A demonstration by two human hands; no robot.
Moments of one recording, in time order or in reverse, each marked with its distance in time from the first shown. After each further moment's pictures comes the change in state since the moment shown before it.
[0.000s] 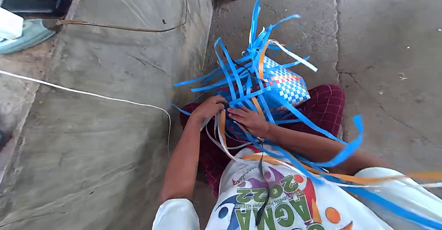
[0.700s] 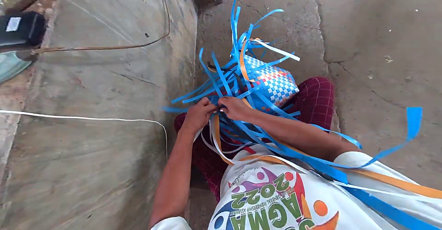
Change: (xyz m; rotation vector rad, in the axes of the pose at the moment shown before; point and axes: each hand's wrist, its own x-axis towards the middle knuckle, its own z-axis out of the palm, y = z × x) left_hand -0.012 -0.018 0.003 0.634 0.364 0.468; right_hand 0.073 -0.006 -0.037 0.159 -0.180 0.505
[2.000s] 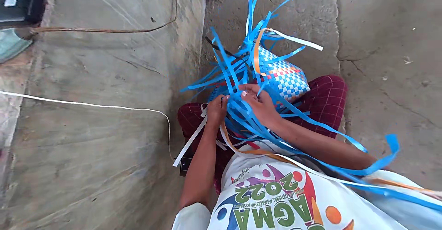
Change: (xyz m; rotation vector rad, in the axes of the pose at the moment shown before) left_hand 0.014 0.038 0.058 -0.351 0.205 -0.498; right_hand -0.066 -0.018 -0.020 0.714 0.354 0.198
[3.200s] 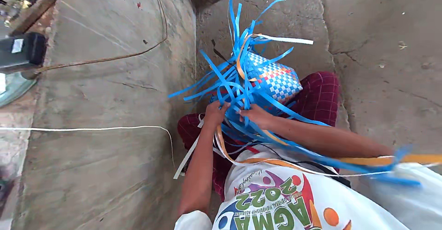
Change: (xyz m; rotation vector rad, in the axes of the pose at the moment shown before) left_hand 0.022 0.030 -0.017 0.009 -0.266 -0.176; right_hand 0.019 0.031 -0.012 0.046 -0.120 0.438
